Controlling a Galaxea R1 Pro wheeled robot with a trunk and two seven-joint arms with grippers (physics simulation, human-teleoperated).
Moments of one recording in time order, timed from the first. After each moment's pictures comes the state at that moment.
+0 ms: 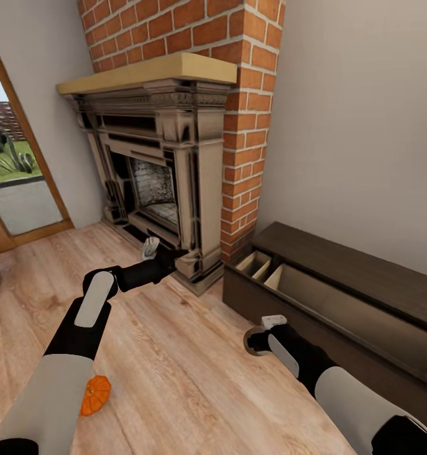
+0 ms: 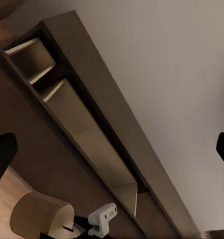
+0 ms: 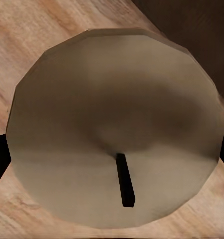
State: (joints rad) left arm -0.78 0.02 0.02 -1.20 1.05 0.93 -0.04; right arm -0.78 -0.03 0.57 -0.57 -0.58 0.58 -0.21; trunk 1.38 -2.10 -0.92
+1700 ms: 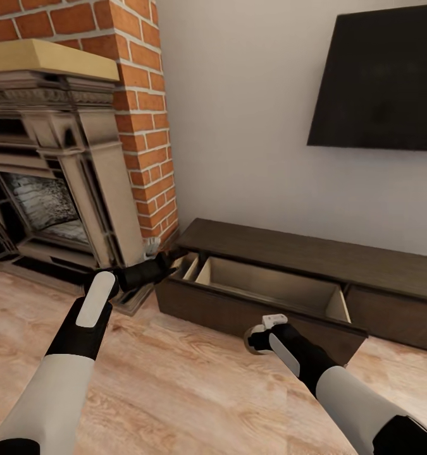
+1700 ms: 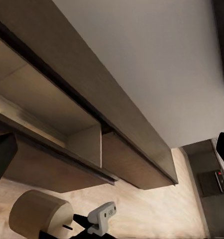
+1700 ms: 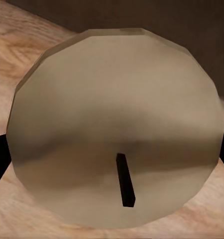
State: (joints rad) left arm -0.78 0.01 0.02 -1.20 1.05 0.93 -0.04; right arm -0.78 -0.04 0.57 -0.58 -0.58 0.58 -0.21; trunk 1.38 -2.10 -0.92
